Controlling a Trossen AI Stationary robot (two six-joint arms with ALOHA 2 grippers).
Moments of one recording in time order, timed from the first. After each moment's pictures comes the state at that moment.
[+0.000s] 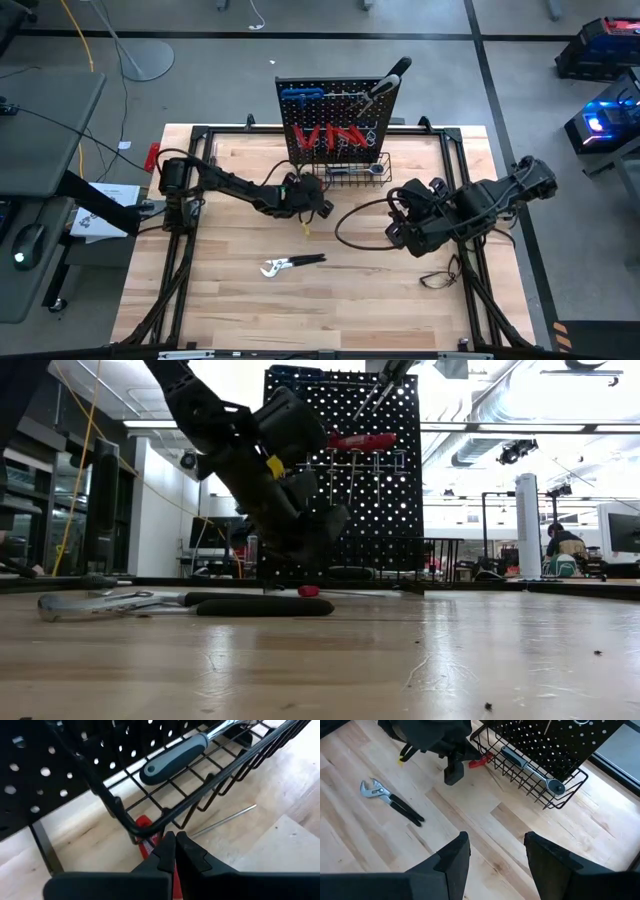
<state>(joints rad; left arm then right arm) 0.05 1.92 1.01 0.07 -0.65 -0.58 0.48 1.51 1.76 -1.57 0.60 1.18</state>
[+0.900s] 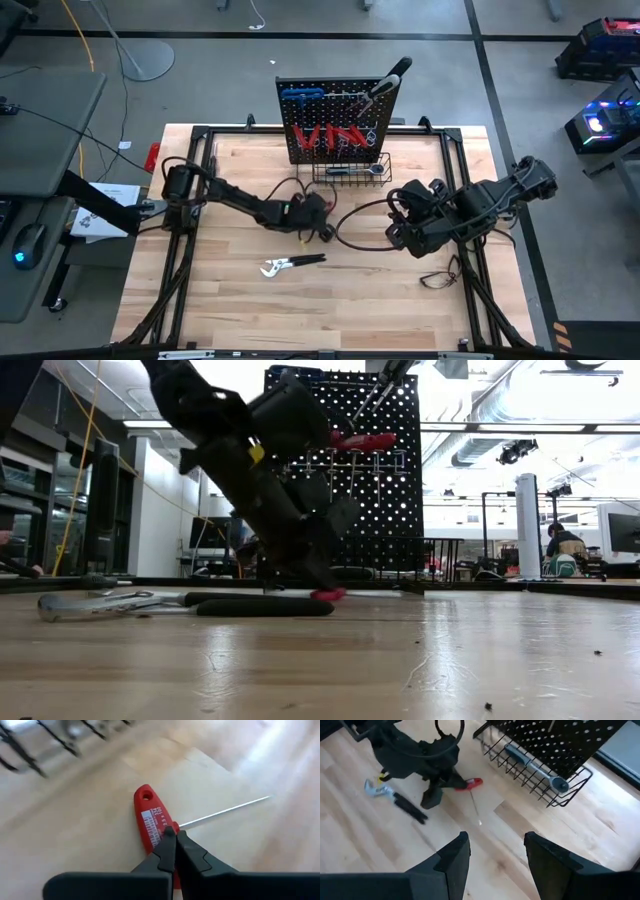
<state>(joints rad) -0.09 2.00 1.01 0.01 -0.45 -0.72 0.49 1.51 1.76 -1.56 0.59 1.19</state>
